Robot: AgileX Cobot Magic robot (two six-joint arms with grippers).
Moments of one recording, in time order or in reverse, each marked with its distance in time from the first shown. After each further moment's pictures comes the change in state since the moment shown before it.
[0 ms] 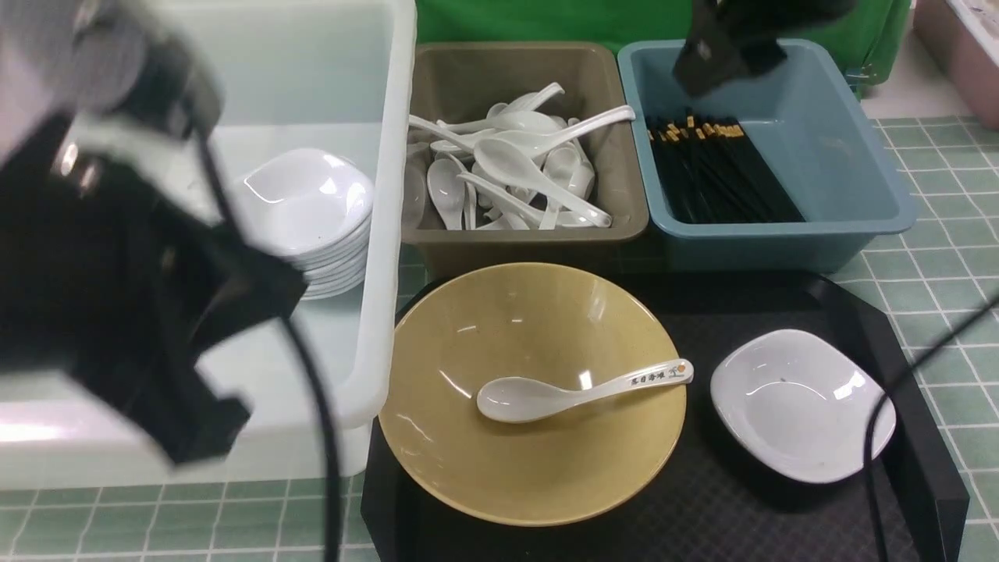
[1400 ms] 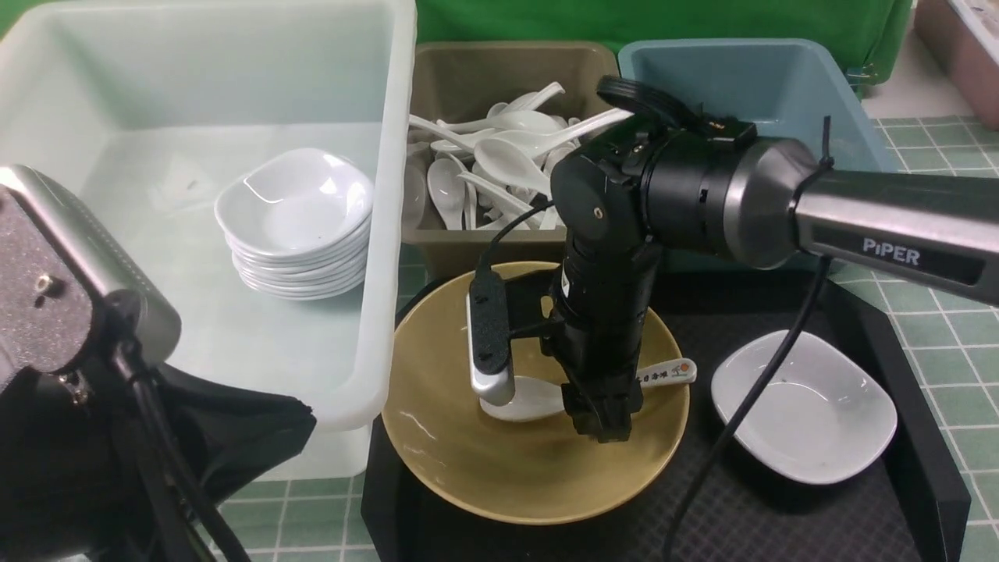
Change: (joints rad) right arm 0.246 0.376 0.274 -0.105 -0.159 -0.546; left arm 0.000 -0.149 0.262 -0.149 -0.188 0.021
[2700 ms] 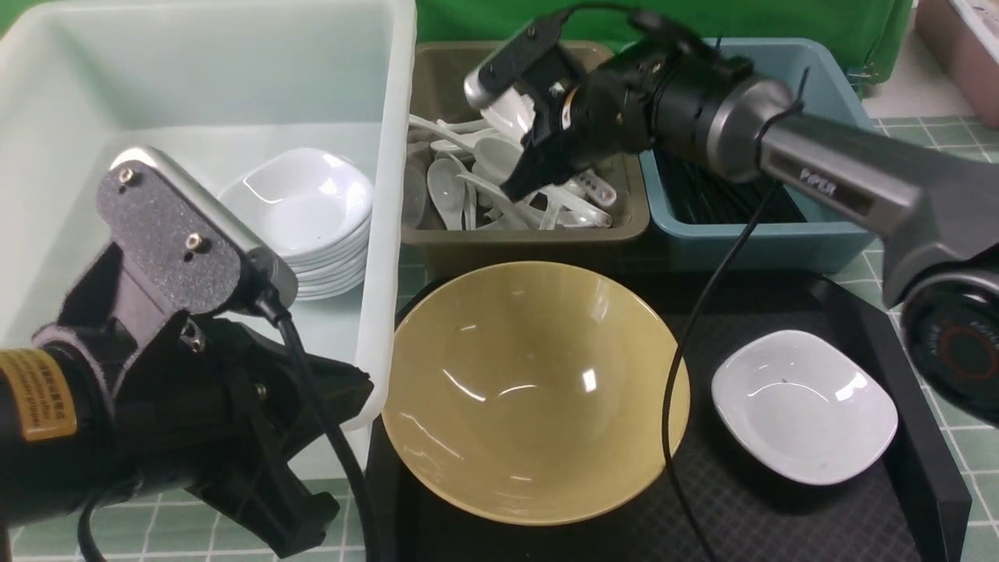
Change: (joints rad) right arm -0.187 0.285 -0.469 -0.163 -0.527 0.748; left arm 0.000 0.159 0.003 0.015 -0.129 0.002
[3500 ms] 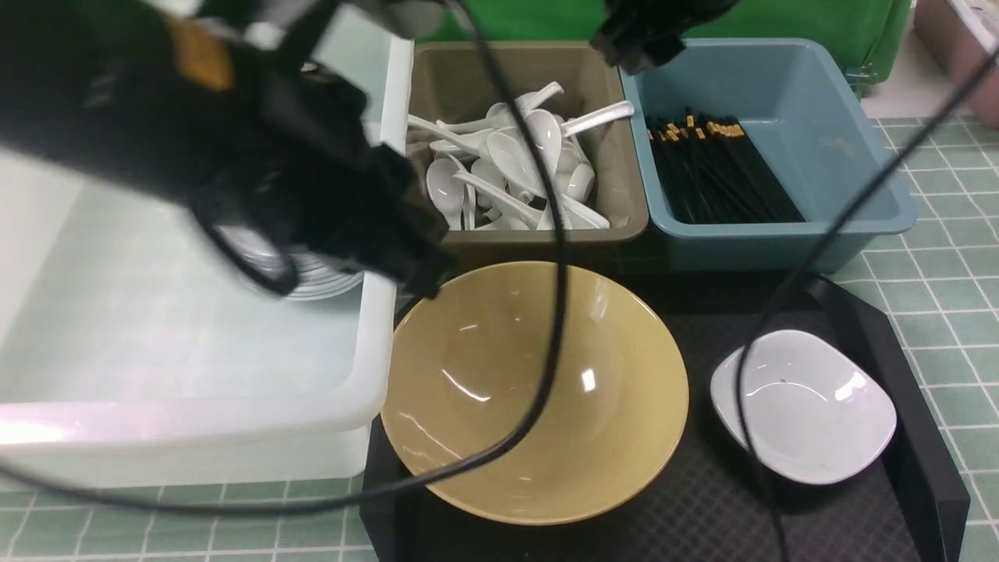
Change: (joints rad) right arm 0.000 -0.428 -0.091 0.026 0.680 -0.037; left arm 0.000 0.453 -0.637 0.056 0.428 -0.048
